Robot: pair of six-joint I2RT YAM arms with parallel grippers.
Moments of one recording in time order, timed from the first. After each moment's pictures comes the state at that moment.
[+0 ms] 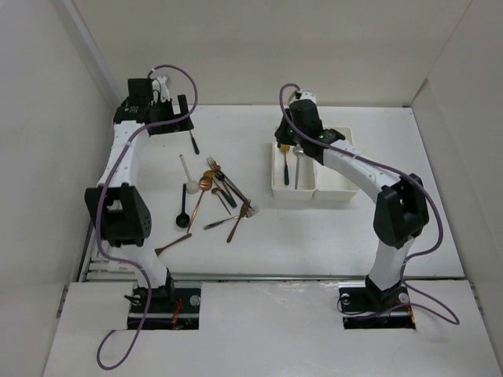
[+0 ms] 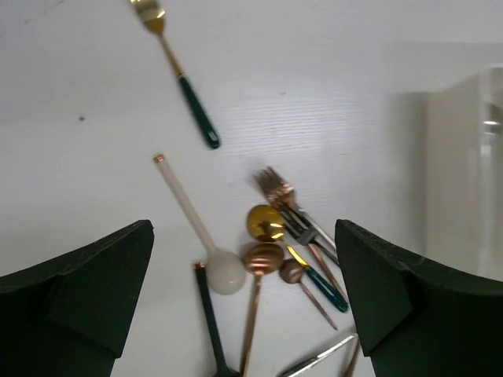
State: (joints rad) left arm 0.03 1.72 1.71 -0.70 0.31 -0.10; right arm 0.57 1.84 1.58 -0.20 0.12 0.55
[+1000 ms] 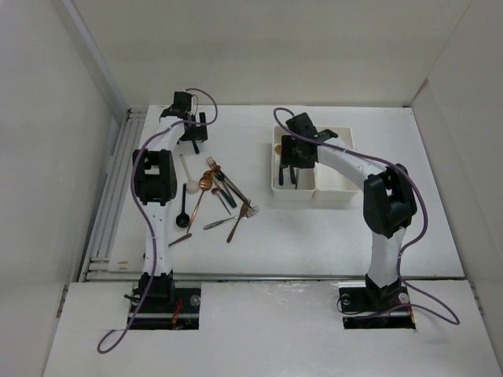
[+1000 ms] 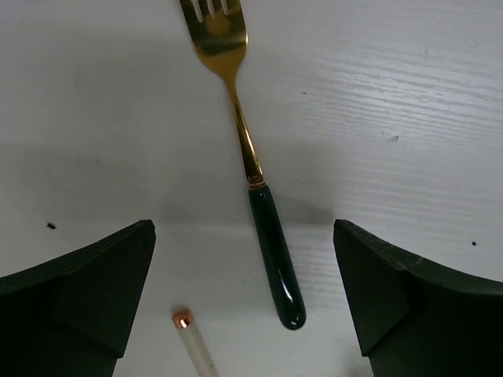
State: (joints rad) left arm -0.07 2.44 2.15 -0.66 -0.10 -0.14; right arm 0.49 1.97 1.59 -0.60 0.16 0.44
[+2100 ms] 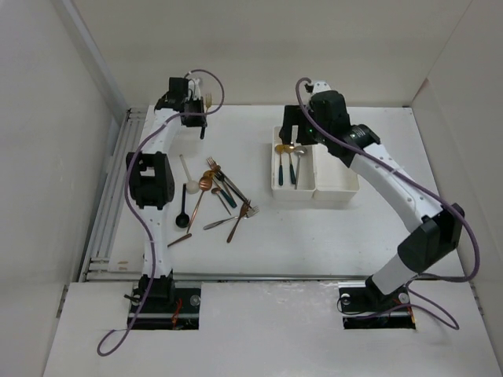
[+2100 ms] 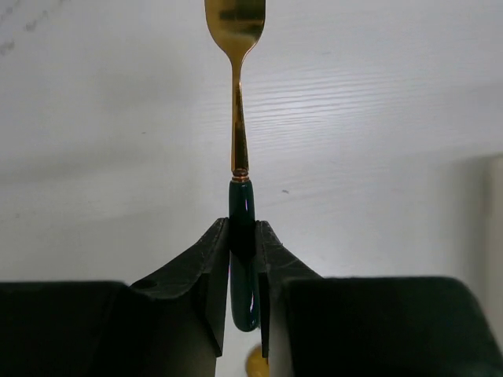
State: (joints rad) left arm -0.08 2.40 2.21 -0.66 0.20 -0.10; right arm 0.51 1.62 1.62 -0.57 0.14 0.33
